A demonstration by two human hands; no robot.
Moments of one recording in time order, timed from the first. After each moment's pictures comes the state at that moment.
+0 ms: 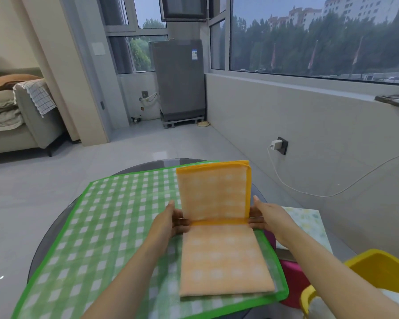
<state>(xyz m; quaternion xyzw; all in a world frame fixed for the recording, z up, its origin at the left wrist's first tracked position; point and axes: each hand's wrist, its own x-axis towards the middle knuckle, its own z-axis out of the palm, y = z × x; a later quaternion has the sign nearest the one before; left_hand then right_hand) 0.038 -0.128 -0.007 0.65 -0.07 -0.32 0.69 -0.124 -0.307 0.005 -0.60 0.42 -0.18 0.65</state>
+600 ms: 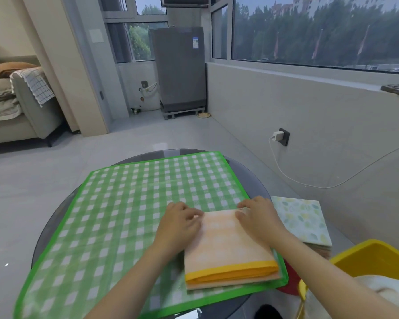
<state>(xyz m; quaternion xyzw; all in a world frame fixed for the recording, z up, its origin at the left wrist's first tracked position) 0.014 -0.113 -0.021 0.85 -0.44 -0.04 0.28 -0.126 -0.276 -0.013 -0.90 0.34 -0.12 0.23</state>
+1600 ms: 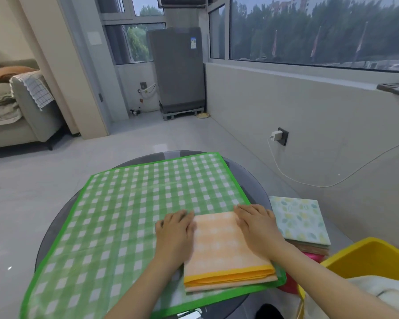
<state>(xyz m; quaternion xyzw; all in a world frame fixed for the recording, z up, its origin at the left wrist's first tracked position) 0.004 -0.109 -0.040 0.90 -0.39 -0.03 0.17 -0.136 -0.275 -0.036 -0.95 0.27 -0.07 0.13</state>
